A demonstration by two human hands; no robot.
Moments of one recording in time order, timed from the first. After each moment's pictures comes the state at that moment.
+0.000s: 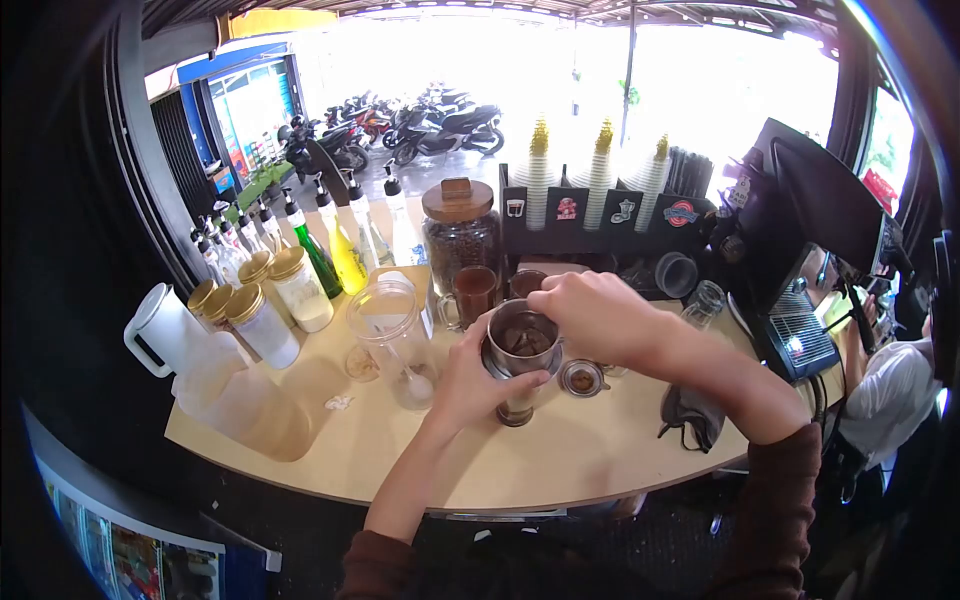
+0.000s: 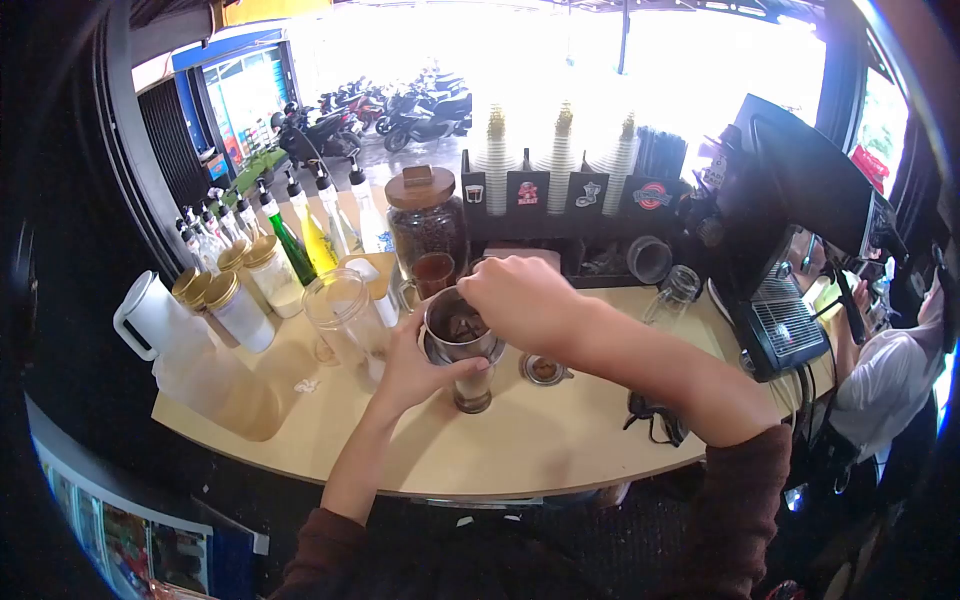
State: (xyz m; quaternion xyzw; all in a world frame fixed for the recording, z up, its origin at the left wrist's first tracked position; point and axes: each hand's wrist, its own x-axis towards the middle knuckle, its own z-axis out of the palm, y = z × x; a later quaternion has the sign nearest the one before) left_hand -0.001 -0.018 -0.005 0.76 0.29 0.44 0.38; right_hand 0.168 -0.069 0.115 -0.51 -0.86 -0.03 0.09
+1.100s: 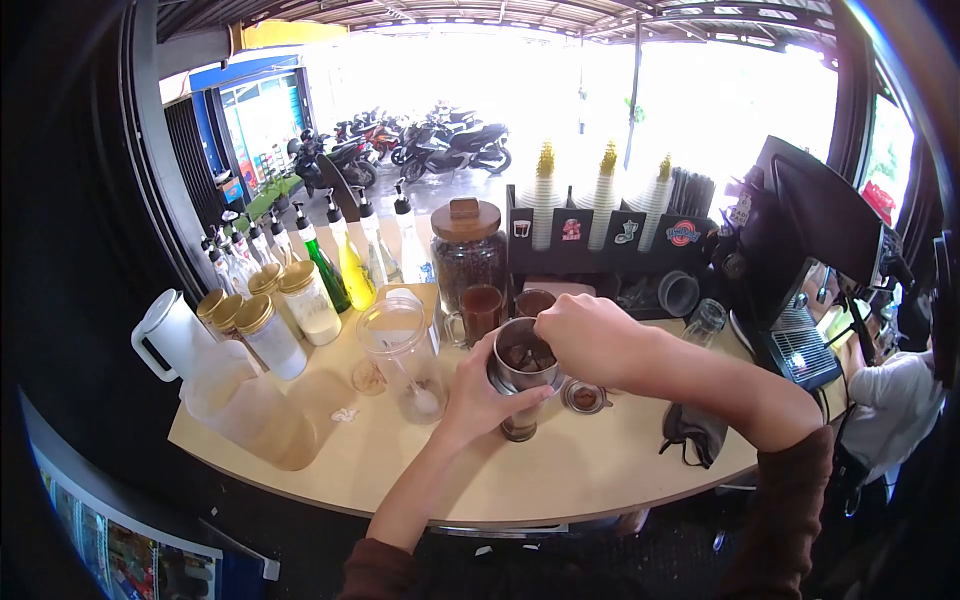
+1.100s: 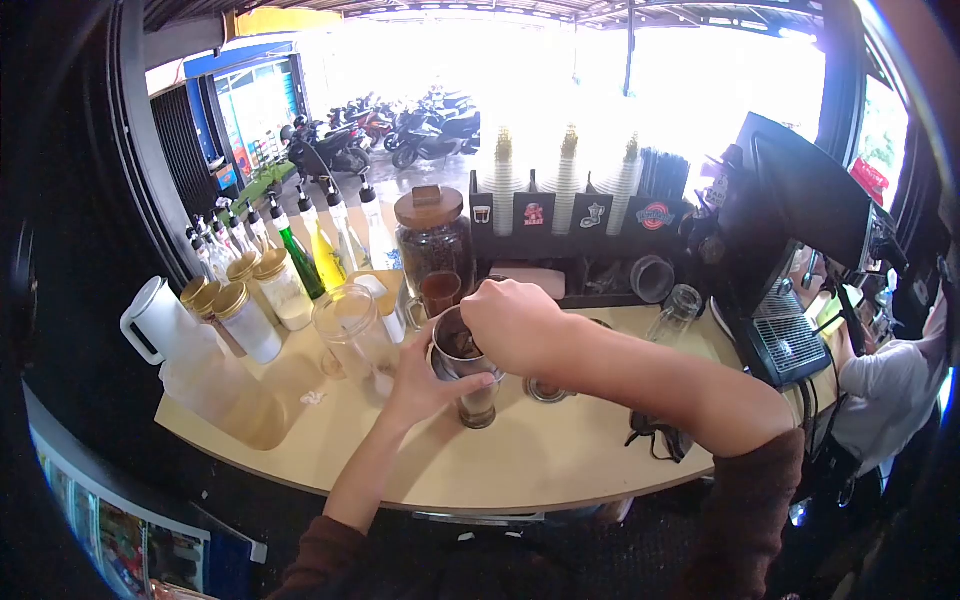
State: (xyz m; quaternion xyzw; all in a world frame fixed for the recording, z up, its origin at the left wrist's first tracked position) left_hand 0.002 -0.022 -0.005 0.75 0.25 0.48 0.40; right_hand 0.157 -0.073 0.128 -0.53 -0.85 -0.02 0.03
